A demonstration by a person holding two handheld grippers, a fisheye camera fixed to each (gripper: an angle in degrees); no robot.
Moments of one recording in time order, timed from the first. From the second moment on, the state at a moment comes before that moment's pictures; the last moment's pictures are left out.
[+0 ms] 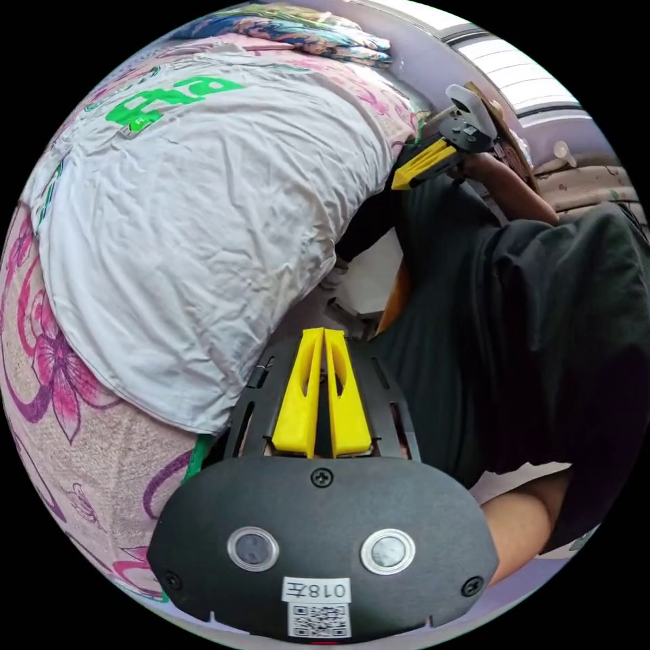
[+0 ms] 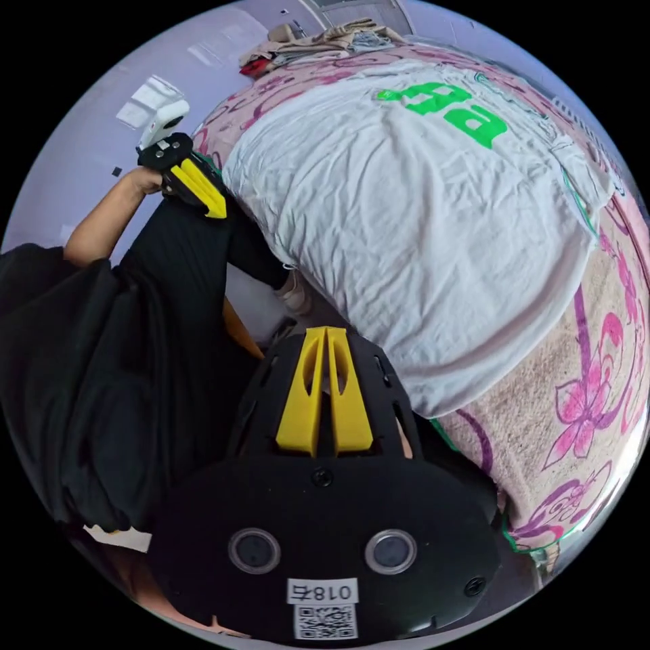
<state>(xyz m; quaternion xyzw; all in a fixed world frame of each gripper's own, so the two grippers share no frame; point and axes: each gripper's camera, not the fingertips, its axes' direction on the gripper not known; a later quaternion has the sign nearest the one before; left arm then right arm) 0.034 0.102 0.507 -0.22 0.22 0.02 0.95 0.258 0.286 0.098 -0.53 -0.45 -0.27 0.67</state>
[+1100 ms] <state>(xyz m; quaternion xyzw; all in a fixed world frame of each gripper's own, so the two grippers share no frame) 0.029 -0.121 0.593 -0.06 -0.21 0.04 0.98 0.281 0.224 0.382 -0.34 -0.29 -0.24 0.86</state>
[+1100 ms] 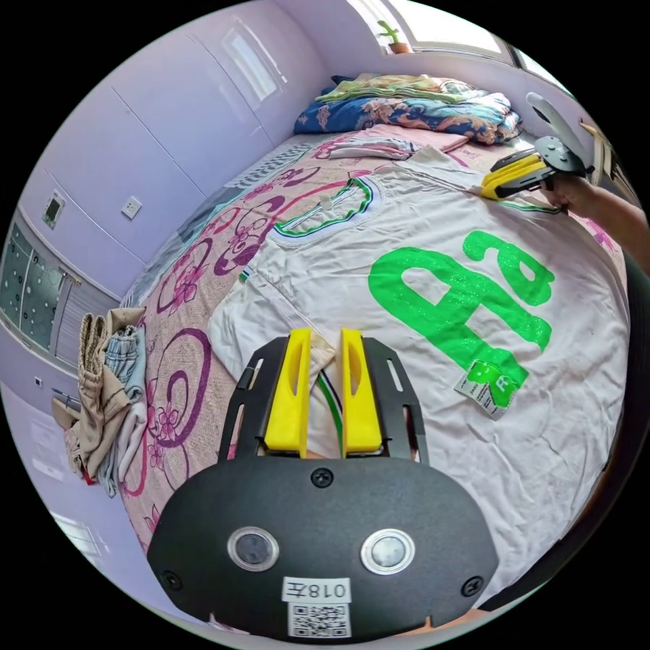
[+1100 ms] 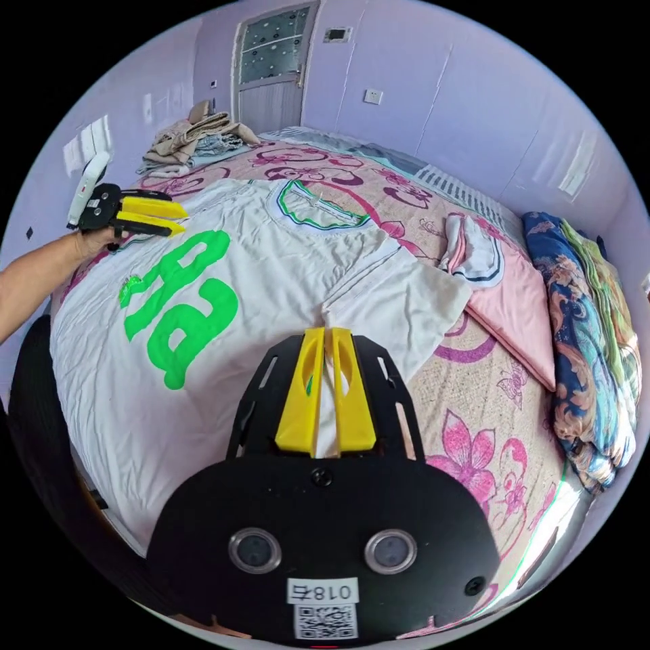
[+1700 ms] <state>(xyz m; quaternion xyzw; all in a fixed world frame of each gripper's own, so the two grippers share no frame) -0.108 0.066 0.617 0.11 0.02 -0.25 0.96 0.612 0.316 0.421 -0.28 -0.28 0.48 0.78</state>
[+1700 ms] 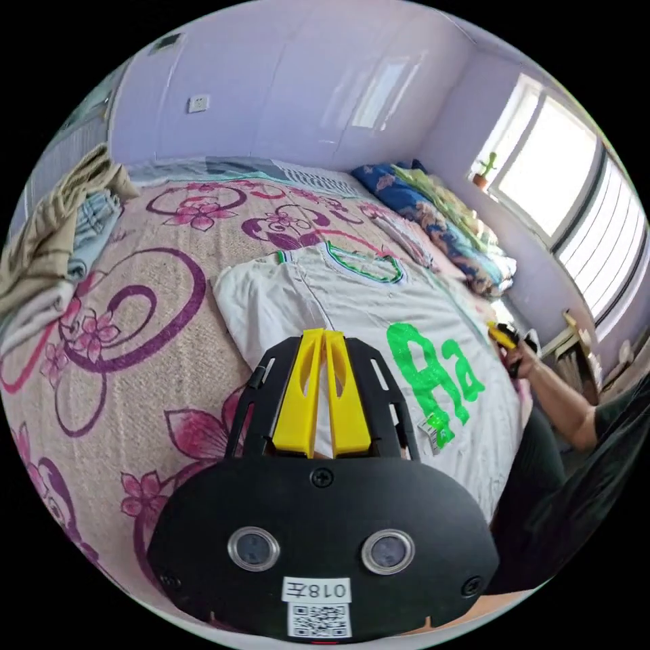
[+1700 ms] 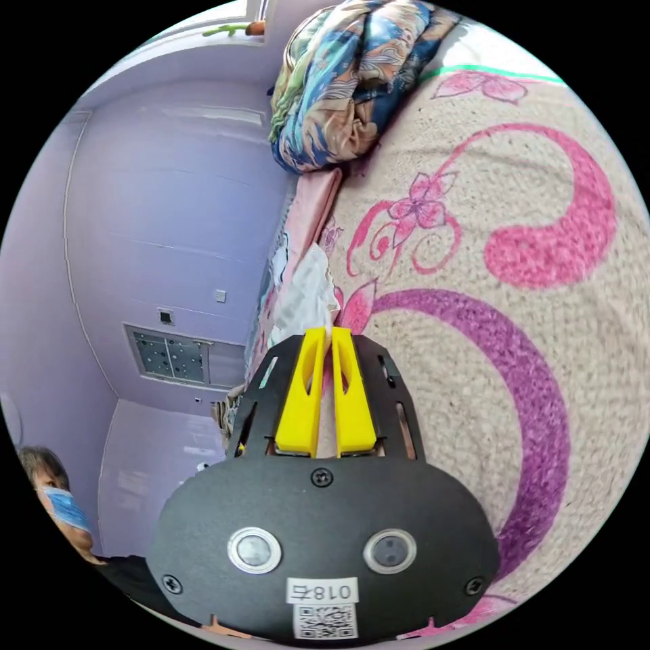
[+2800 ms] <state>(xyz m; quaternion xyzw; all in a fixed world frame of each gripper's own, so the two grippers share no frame) -0.207 0.377 0.631 0.26 0.11 -0.47 0.84 0.646 0.317 0.299 -0.32 -0.28 0.37 0.83</state>
